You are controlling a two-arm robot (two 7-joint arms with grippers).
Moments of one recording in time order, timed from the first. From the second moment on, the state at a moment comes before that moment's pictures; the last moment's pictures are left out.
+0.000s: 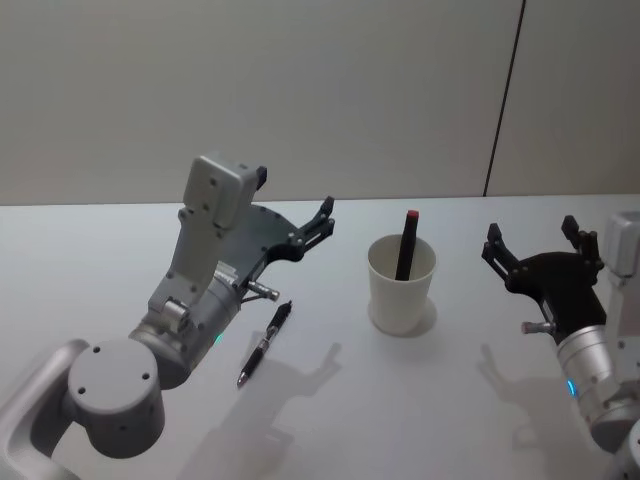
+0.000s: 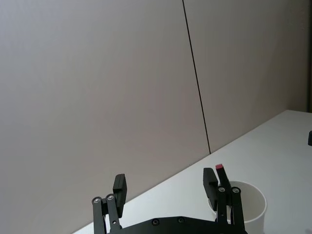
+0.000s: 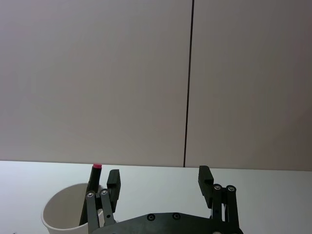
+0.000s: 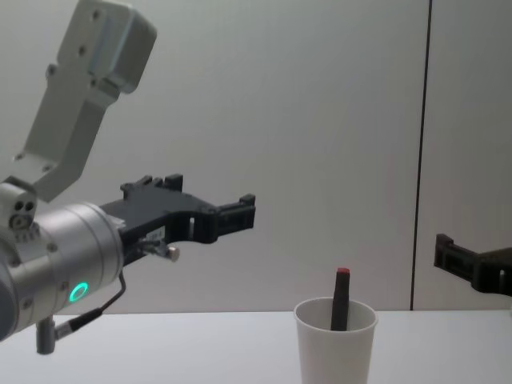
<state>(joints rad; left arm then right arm) -0.22 0.39 0.45 -1.63 -0.25 0.03 -0.02 -0.01 0.13 -0.23 -1.63 0.09 -0.04 -0.12</state>
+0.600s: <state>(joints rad) -0.18 0.42 0.42 -1.63 -0.39 0.11 -0.03 -0.02 0.13 -0.23 -1.64 0.09 -0.04 -0.12</state>
